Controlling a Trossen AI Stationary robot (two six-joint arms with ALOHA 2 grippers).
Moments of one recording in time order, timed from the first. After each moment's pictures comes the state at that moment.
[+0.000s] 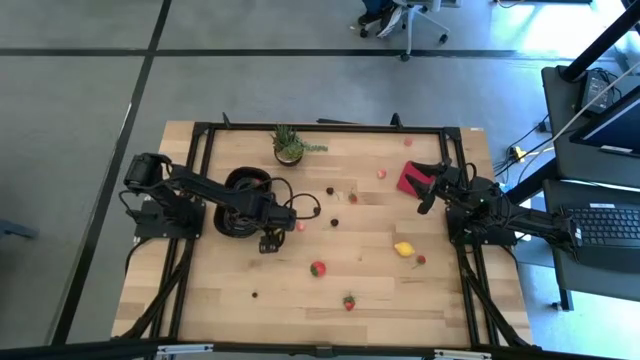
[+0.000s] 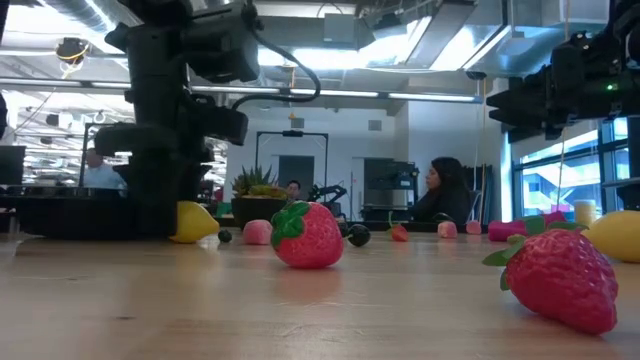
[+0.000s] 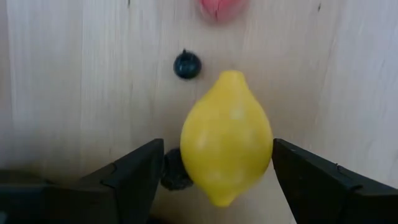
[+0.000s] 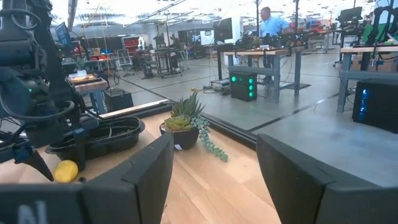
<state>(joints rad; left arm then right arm) -0.10 1.63 0.89 -0.63 -0.14 -0.23 -0.24 0.00 0.01 0.07 0.29 0.10</state>
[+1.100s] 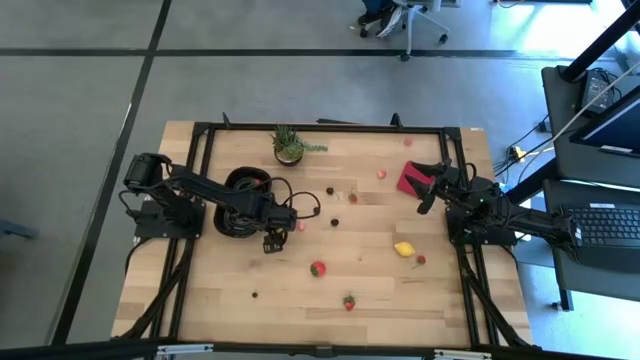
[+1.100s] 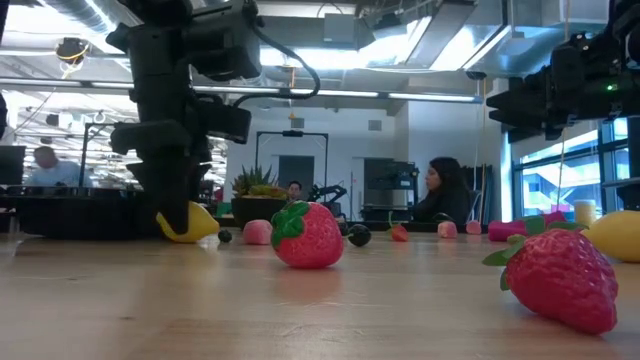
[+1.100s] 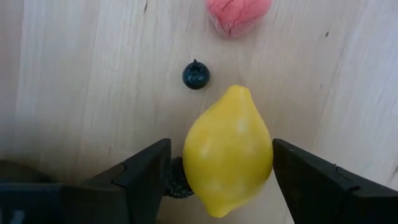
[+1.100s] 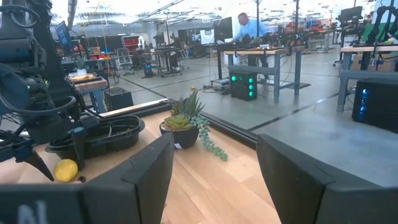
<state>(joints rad) -0.11 1.63 0.89 -0.61 -0.15 -0.33 -0.24 0.00 0.01 0.06 0.29 0.10</state>
